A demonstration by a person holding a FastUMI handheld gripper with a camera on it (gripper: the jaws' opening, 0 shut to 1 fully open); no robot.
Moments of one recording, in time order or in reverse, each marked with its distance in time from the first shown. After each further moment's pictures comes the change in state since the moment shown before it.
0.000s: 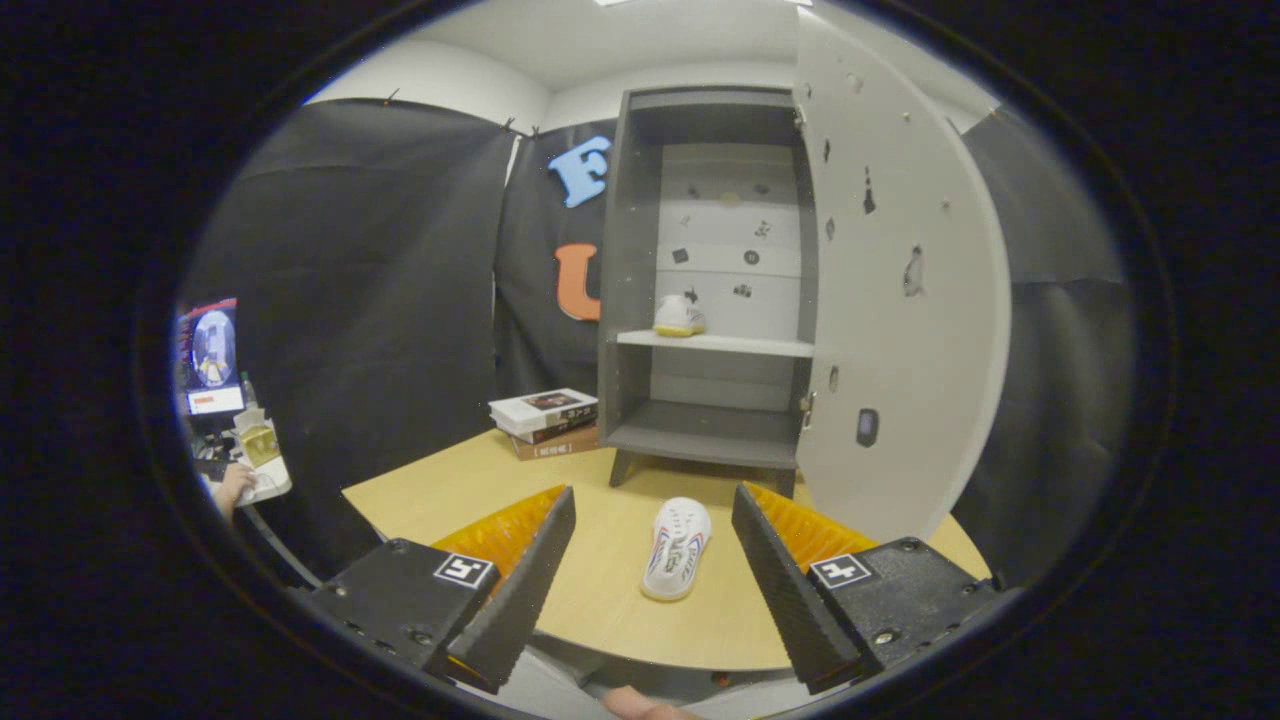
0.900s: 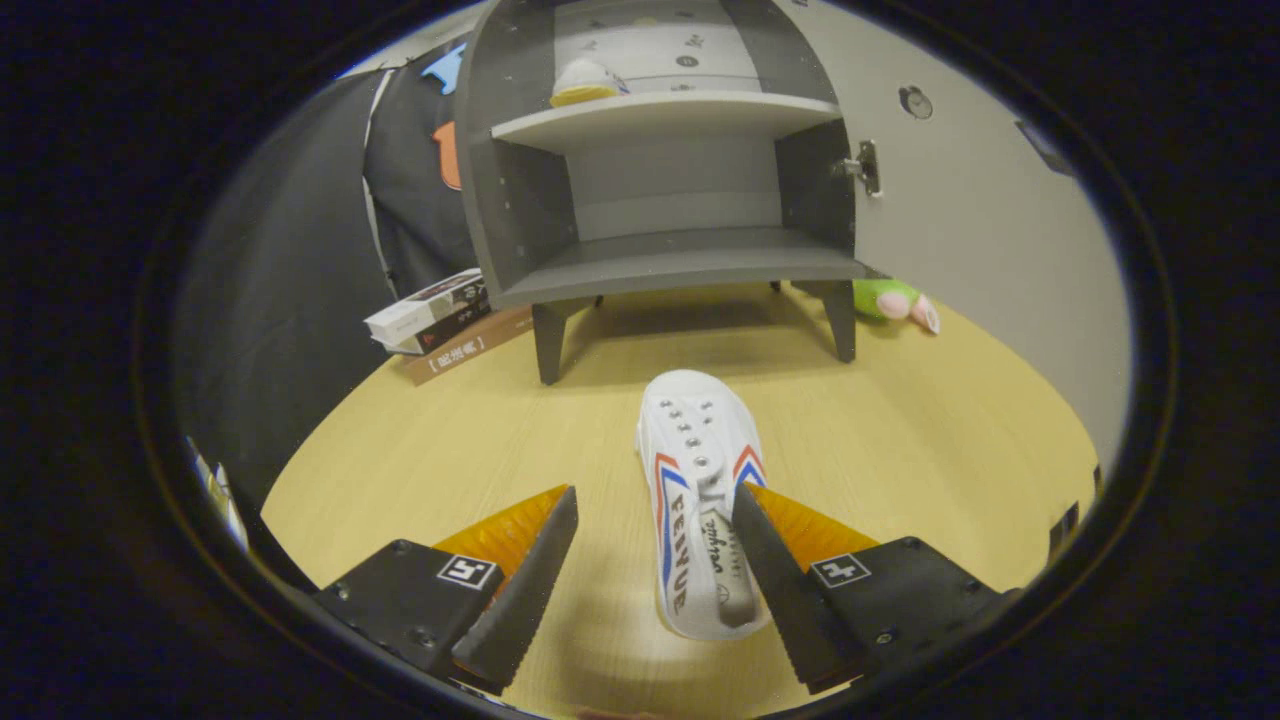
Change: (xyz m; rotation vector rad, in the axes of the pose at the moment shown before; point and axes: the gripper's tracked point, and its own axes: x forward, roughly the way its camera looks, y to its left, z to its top) arm 0.216 -0.015 -0.146 0.281 0.380 -0.136
